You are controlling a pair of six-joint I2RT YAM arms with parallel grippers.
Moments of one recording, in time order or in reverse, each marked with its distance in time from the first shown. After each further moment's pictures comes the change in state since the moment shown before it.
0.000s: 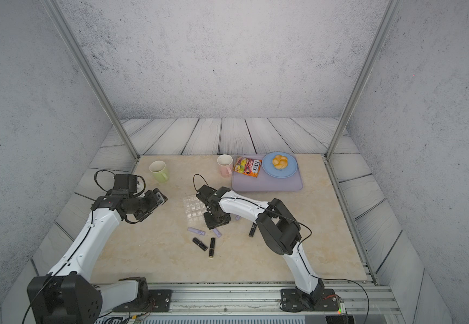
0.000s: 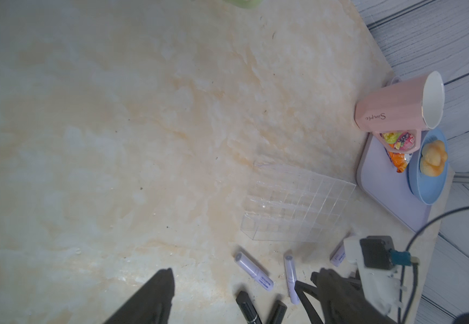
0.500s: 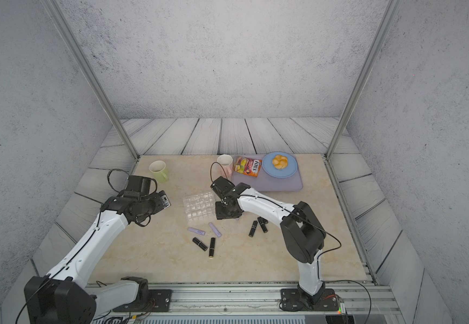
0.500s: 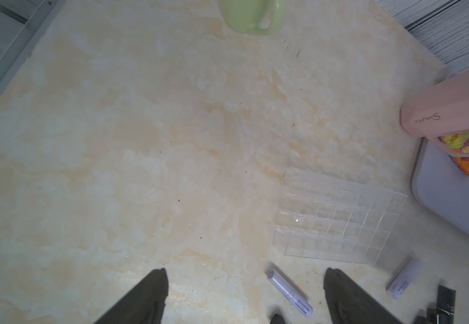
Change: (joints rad) left arm -0.161 -0.014 0.002 -0.006 -0.312 -0.006; right arm -0.066 -0.232 -0.198 0.131 0.021 0.132
